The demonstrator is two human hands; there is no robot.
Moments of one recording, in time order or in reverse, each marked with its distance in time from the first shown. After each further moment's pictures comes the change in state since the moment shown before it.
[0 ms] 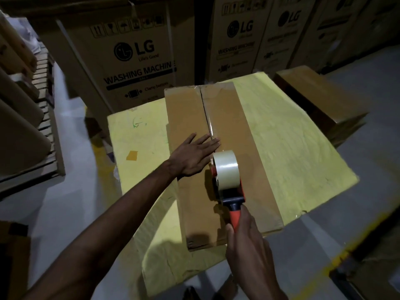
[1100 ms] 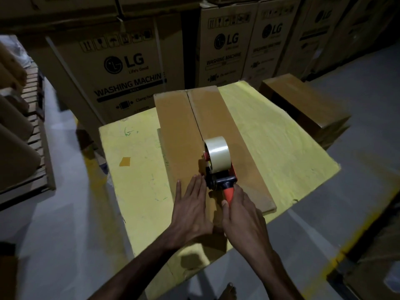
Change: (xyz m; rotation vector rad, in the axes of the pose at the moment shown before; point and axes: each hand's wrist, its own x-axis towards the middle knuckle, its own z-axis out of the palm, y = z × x) left_hand -0.069 0.144 0.011 -0.224 0.016 -0.411; right_hand 0.049 0.001 -0.037 0.069 0.124 -0.119
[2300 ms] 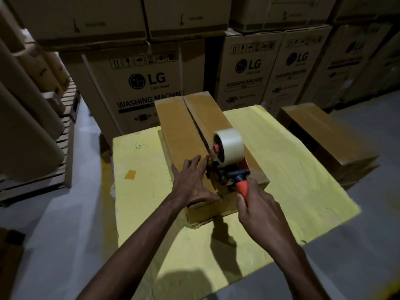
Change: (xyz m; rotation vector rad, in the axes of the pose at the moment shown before) left_hand 0.145 -0.024 -0.049 -0.043 0.043 -0.181; right_hand 0.089 0.029 -0.085 -0.014 0.016 -0.200
